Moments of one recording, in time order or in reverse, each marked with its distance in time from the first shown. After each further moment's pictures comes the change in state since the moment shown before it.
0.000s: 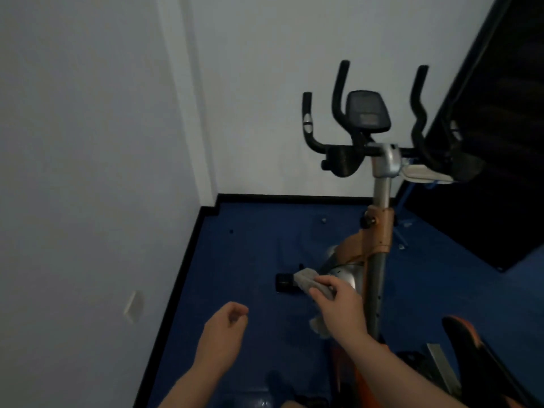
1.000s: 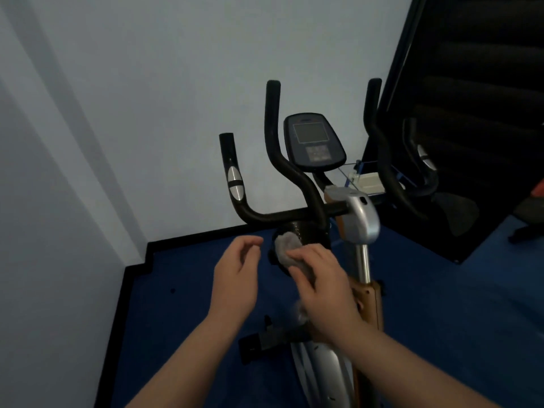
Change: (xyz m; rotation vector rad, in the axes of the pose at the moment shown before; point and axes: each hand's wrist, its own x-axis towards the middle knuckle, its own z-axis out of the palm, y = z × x) left_hand 0.320 0.258 0.094 -0.290 -0.061 0.423; right_hand 0.301 -0.060 -0.049 -0.198 0.220 -0.444
